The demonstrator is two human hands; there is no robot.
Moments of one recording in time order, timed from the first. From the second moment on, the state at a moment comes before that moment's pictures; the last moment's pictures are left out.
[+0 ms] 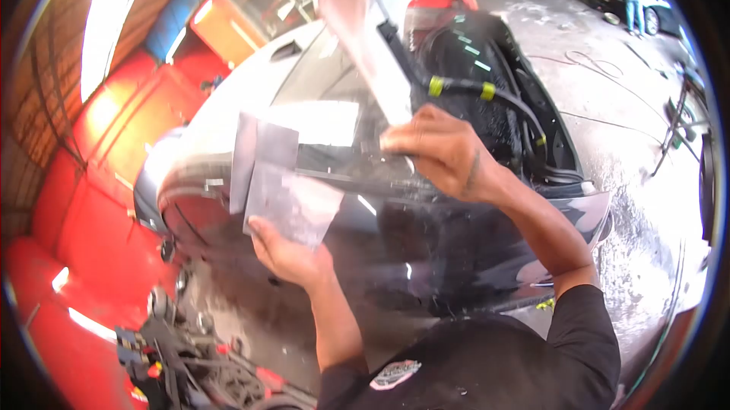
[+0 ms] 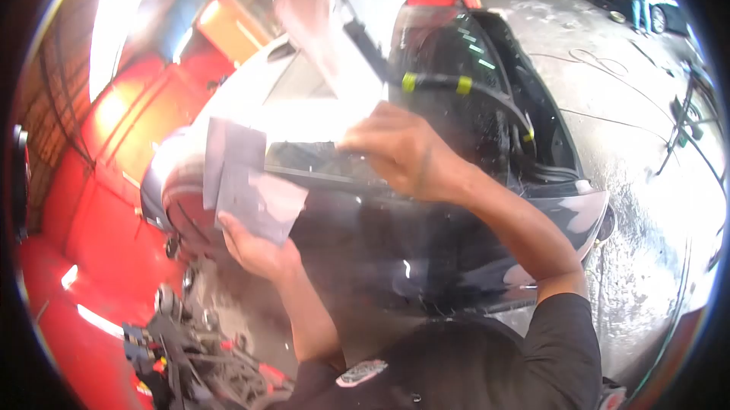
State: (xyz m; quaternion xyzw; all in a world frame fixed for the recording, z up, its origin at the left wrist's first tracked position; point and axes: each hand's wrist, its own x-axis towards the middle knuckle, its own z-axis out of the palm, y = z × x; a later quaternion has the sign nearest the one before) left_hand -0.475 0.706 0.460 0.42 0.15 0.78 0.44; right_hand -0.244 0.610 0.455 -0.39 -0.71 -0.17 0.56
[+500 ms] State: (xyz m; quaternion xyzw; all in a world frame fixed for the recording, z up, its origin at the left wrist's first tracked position) left_hand -0.516 0.717 0.449 0.46 0.19 0.75 0.44; right_hand -0.215 0.705 0.561 -0.29 -0.35 -0.40 0.80
